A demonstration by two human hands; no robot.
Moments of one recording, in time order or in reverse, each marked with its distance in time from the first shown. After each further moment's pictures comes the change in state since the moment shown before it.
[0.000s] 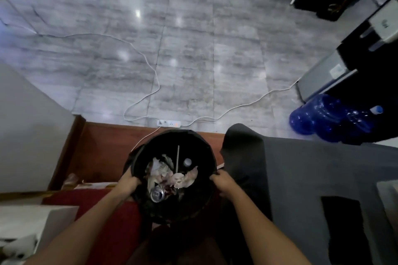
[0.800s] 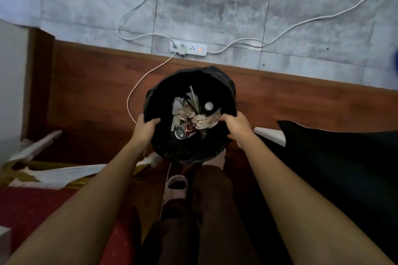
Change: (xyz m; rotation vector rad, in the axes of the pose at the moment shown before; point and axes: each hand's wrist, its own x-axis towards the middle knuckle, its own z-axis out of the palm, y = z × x) left_hand 0.334 -0.108 0.095 -0.320 0.143 -0.345; right_hand 0.369 -0.007 0.109 0.142 -0.031 0.224
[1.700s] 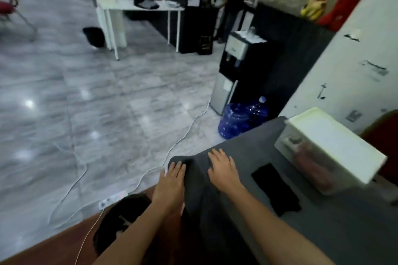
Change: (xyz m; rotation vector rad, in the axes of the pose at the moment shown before) left_hand -0.475 0.104 0.068 1.438 -0.177 1.633; right_hand -0.469 0.093 -0.223 -0.544 0.909 -0.549
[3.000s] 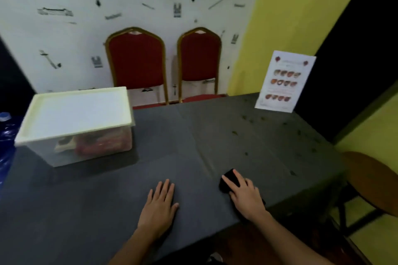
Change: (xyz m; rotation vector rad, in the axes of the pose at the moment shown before) left_hand -0.007 0.315 0.111 0.257 -0.491 1.233; right_hand -0.418 0.175 0.077 0.177 0.057 1.439
